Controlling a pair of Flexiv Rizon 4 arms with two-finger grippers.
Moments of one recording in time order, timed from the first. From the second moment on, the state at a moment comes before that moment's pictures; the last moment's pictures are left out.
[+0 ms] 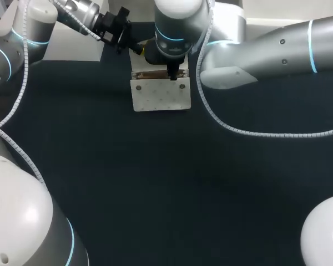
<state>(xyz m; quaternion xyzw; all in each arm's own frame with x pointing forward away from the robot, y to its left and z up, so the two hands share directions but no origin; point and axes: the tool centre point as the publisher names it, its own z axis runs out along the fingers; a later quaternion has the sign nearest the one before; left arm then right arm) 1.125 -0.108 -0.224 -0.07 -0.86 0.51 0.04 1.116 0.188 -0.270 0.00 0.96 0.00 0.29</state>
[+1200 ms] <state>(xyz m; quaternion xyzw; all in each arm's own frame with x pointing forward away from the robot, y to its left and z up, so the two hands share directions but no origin) 1.155 -0.100 -0.283 -0.12 -0.87 0.45 -0.18 1.010 0.180 -0.283 0.11 0.92 0.02 0.36</state>
